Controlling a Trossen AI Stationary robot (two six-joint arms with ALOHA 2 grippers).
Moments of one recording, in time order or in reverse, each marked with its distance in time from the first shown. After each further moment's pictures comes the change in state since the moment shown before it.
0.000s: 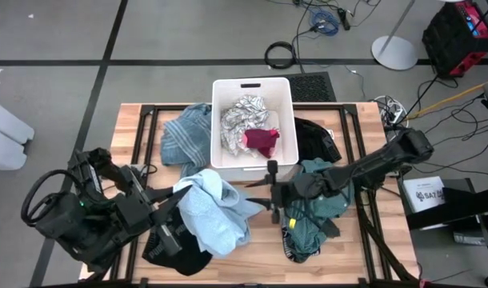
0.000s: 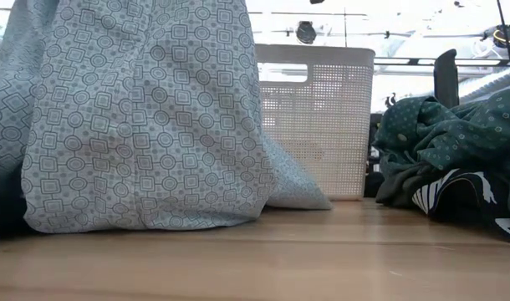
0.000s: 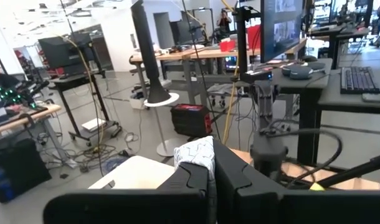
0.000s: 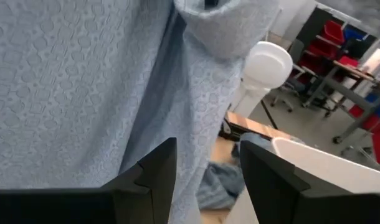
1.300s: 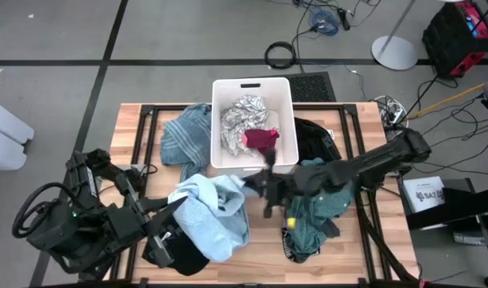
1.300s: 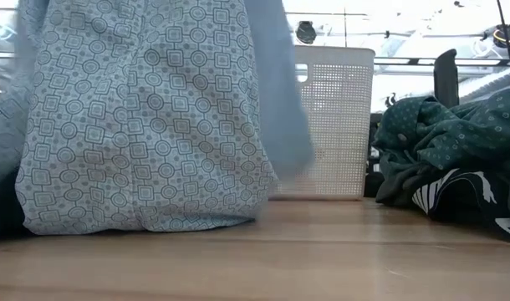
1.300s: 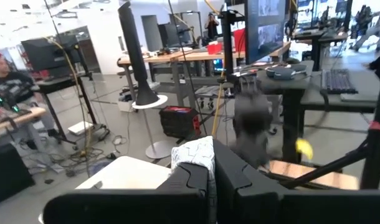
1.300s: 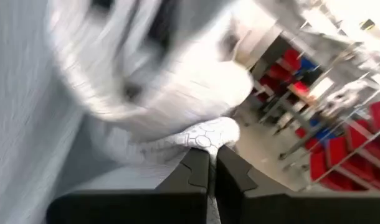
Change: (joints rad) left arm -0.053 0.005 -0.001 -0.053 0.003 -0.069; right arm 0.015 -0.015 0.342 -0.275 0.144 -0.211
